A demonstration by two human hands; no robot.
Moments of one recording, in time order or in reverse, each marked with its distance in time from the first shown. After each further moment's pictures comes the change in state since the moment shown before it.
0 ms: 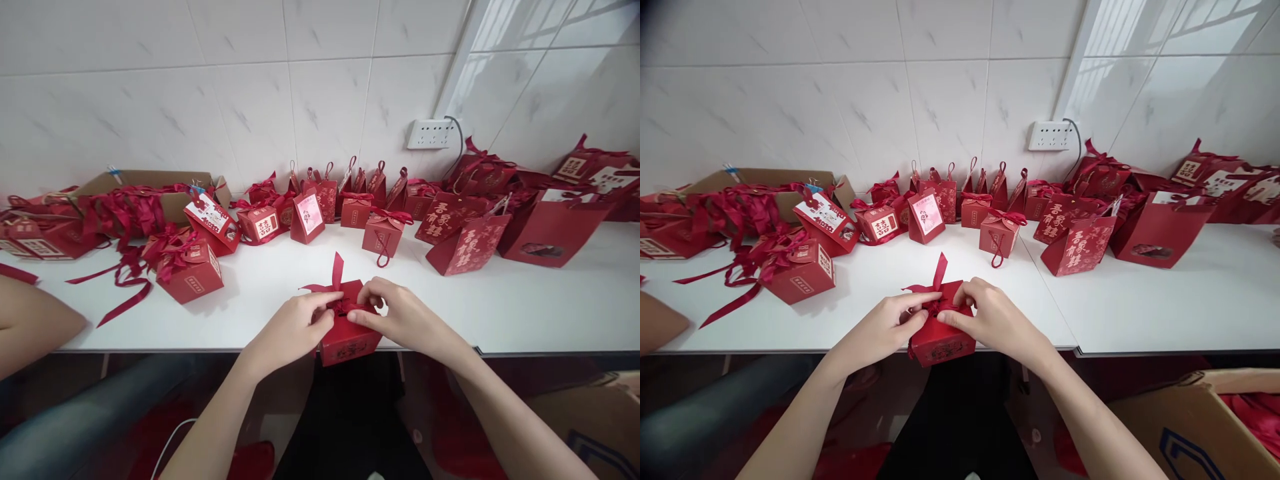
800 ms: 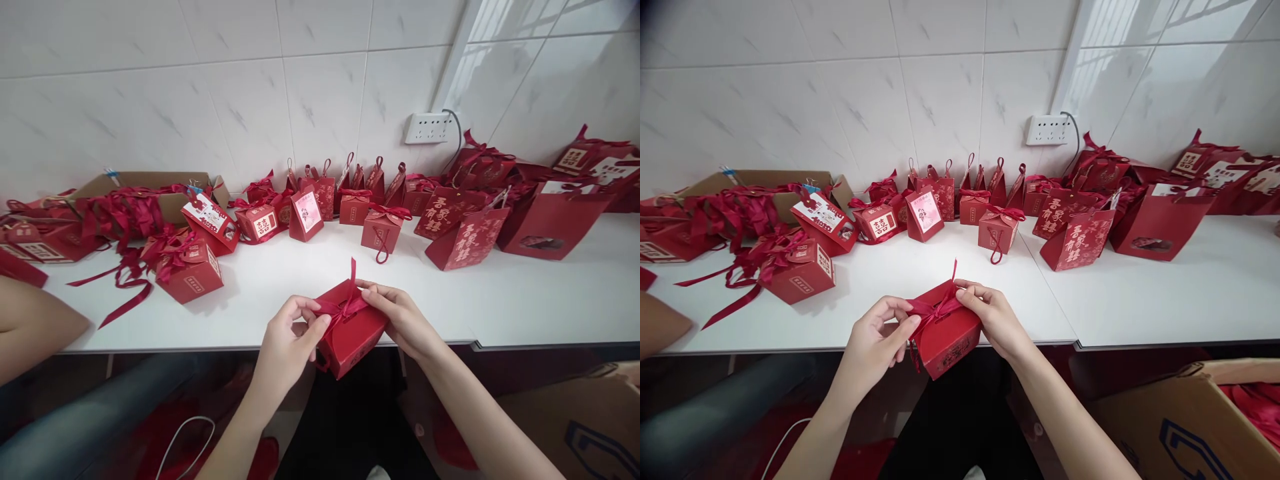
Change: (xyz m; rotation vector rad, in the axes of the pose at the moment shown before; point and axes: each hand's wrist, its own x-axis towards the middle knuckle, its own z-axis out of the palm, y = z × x) left_hand -0.025 -0.002 0.025 -0.475 0.283 -0.215; right_hand -0.003 0.018 0.034 1.012 0.122 0.291
